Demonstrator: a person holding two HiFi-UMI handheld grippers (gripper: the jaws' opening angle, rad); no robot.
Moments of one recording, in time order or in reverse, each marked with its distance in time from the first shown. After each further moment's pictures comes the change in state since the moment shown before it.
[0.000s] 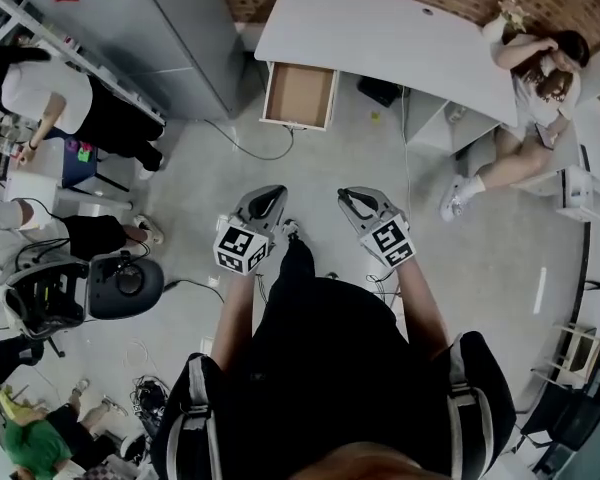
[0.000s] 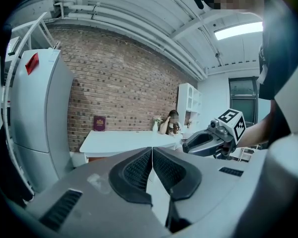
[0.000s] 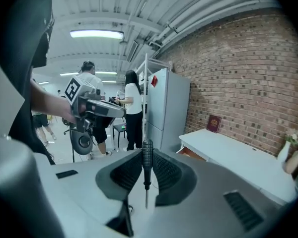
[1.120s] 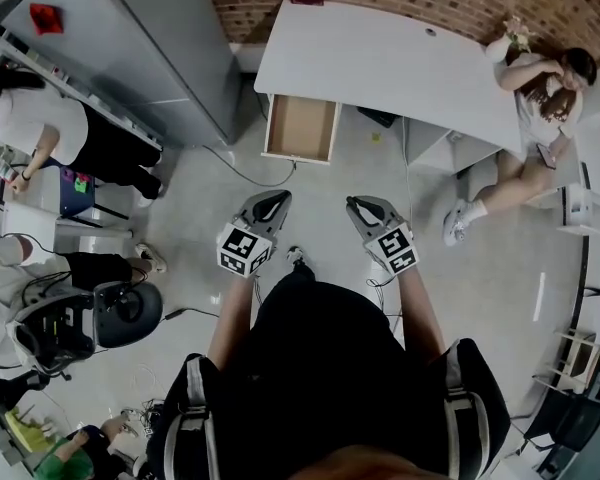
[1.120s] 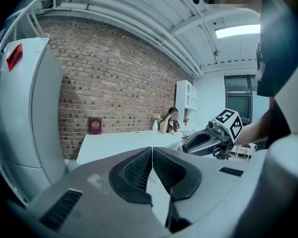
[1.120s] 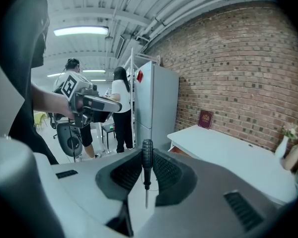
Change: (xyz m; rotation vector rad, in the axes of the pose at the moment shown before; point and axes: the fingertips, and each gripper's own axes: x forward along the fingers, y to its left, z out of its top) left arm 0.082 0.103 0.034 0.047 0.035 -0.084; right arm 0.079 -0.099 0.017 0.072 0.040 -0.076
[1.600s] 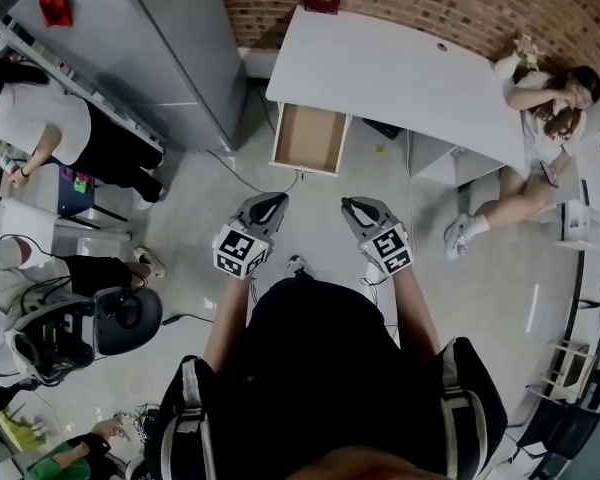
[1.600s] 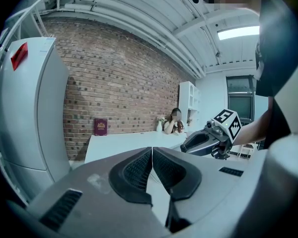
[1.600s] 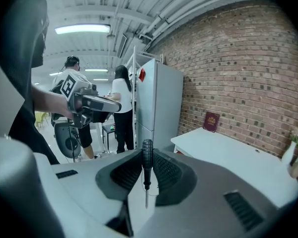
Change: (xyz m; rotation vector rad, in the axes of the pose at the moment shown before) left arm -0.017 0.054 -0.002 -0.001 -0.012 0.018; right arm 0.057 0.006 0.026 -0.023 0.002 0.022
